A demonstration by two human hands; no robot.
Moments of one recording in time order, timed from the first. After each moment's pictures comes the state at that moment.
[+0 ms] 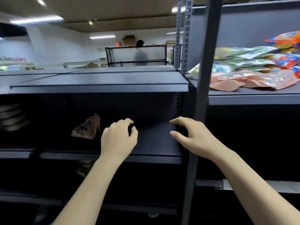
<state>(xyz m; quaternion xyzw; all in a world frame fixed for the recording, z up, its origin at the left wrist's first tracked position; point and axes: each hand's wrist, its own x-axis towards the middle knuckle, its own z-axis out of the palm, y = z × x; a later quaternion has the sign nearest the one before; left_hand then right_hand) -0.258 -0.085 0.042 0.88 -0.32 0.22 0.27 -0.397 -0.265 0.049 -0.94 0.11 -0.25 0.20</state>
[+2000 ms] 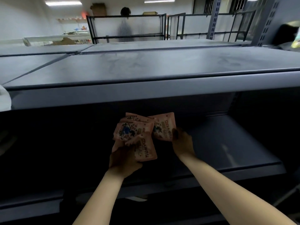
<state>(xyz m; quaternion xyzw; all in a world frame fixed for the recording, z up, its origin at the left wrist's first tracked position) 0.153 0.025 -0.100 0.89 -0.45 -0.03 0.08 0.025 -0.133 -0.085 -0.76 0.42 -0.28 0.41</state>
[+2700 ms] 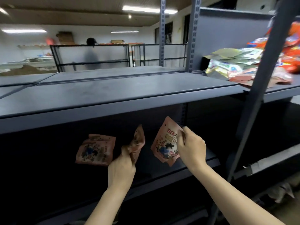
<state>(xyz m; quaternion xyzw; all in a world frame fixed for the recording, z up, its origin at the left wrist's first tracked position) 0.022 -0.017 -0.052 0.84 -0.46 0.07 0.27 -0.150 -0.135 -0.006 -0.76 0.45 -0.46 0.08</state>
